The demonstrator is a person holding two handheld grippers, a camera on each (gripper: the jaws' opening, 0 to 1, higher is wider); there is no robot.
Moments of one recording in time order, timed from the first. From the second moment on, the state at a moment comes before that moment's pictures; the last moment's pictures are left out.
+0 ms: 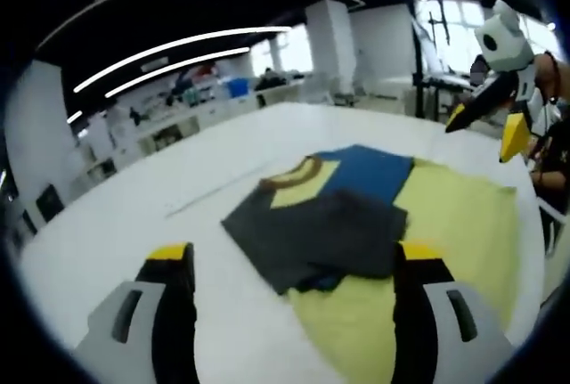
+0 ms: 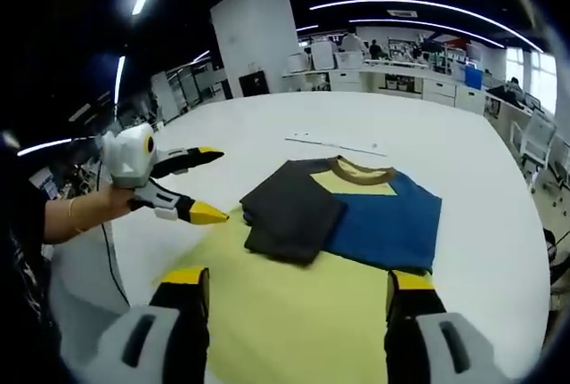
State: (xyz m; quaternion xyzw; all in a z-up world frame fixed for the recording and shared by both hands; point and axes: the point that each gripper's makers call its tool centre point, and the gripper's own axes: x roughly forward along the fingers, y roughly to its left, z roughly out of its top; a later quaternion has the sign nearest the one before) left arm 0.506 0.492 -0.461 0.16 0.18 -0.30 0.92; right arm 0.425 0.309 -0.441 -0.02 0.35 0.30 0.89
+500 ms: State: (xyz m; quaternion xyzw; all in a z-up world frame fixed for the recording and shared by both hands) left arm 0.523 0.531 -0.490 0.17 0.20 -0.26 0.93; right arm 0.450 0.374 -0.460 -0.03 0.33 0.34 0.88
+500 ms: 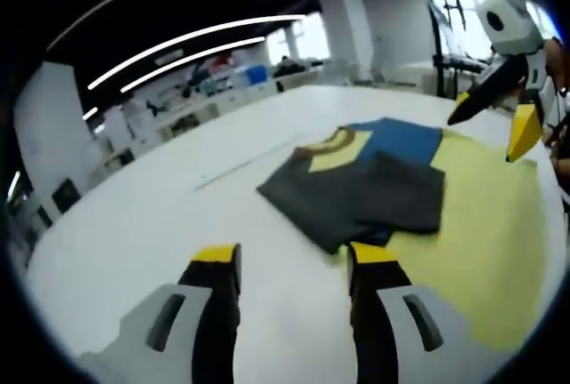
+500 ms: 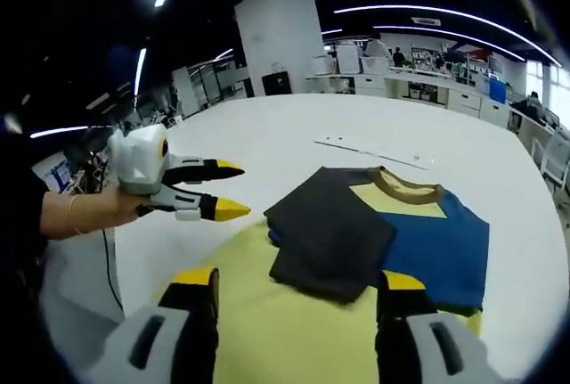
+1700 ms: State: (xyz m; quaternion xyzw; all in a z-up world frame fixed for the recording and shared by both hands) left arm 0.523 0.497 -0.532 0.06 0.25 -0.30 0.92; right arm 0.502 0.435 -0.523 -0.09 0.32 0.31 0.89
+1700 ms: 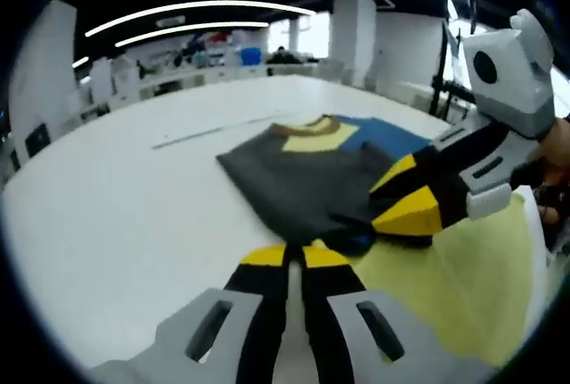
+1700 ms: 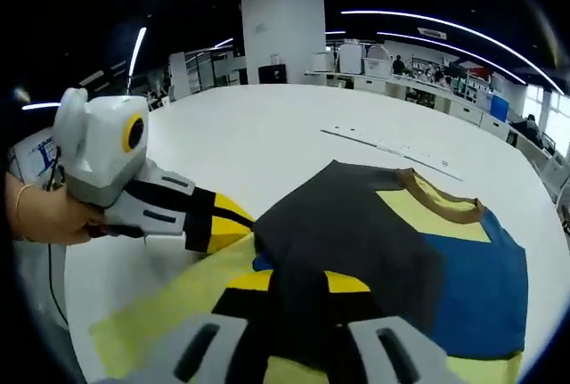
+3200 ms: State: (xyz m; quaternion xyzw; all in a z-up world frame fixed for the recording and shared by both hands) left arm 0.522 0.517 -0.527 0.15 0.26 -0.28 0.91; right arm 0.508 0.271 -0.502 -0.05 0.34 0.11 0.93
